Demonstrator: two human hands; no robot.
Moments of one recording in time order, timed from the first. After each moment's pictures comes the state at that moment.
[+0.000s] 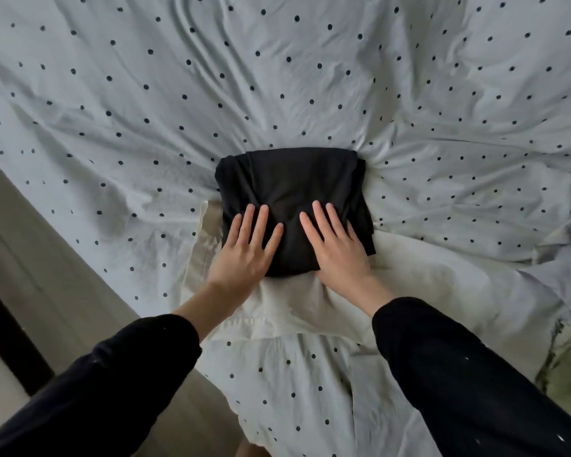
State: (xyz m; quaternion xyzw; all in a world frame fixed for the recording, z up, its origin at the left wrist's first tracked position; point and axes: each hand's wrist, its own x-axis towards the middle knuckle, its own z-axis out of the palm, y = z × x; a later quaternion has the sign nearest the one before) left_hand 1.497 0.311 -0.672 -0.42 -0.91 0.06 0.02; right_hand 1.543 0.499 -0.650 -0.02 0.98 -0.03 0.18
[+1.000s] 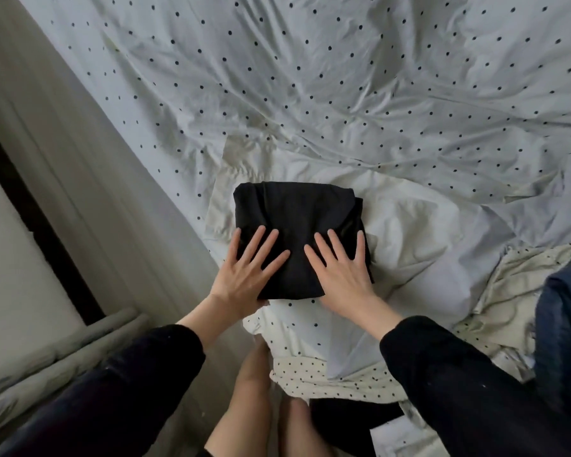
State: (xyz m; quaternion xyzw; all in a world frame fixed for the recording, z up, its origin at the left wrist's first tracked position) left_hand 1.671 0.258 -0.579 -0.39 -0.90 0.08 -0.18; right_hand 1.705 0.458 -0.561 -0.11 0.94 0.04 0.32
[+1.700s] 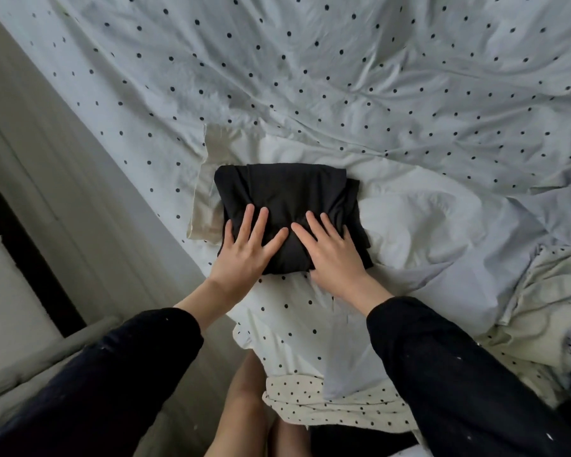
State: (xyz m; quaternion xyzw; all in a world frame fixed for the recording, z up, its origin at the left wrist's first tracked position) left_hand 1.641 0.282 -0.653 -0.36 -0.93 0.02 -0.08; right_hand 1.671 0.464 -0.633 -0.08 0.96 -0.08 0.26
